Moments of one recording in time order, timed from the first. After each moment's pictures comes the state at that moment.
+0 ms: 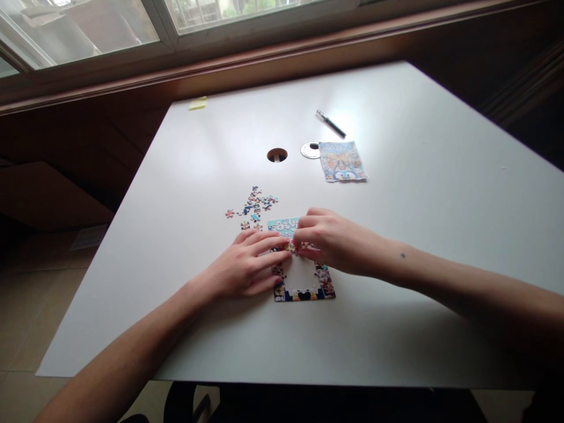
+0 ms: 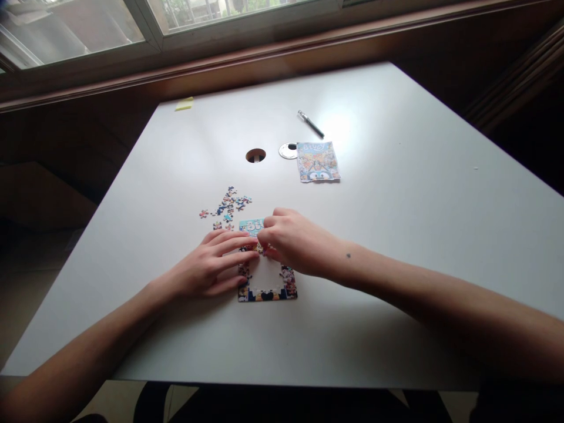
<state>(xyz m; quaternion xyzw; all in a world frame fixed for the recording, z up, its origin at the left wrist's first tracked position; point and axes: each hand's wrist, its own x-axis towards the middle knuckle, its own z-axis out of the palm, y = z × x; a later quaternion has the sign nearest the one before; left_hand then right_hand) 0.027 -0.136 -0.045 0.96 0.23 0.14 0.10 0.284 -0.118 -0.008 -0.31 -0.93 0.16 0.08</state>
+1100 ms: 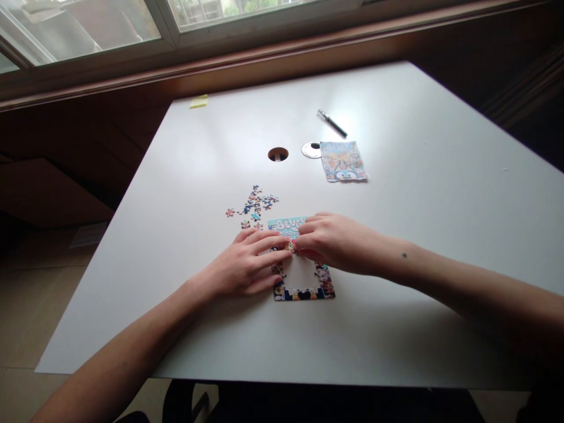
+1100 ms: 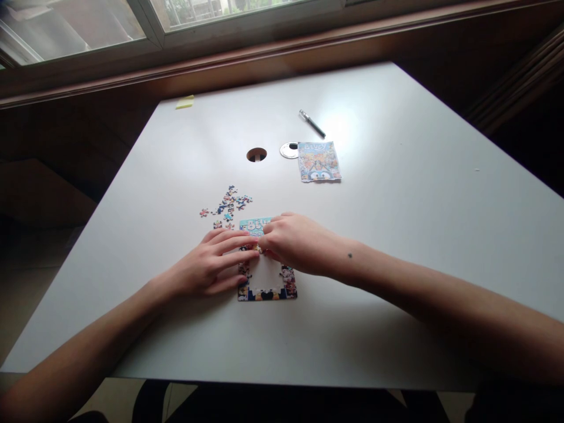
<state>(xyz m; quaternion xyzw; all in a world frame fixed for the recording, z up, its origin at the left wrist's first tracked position) 0.027 -0.136 -0.046 0.96 0.23 0.13 0.11 0.285 -0.115 -0.007 -0.25 -0.96 0.13 0.06</state>
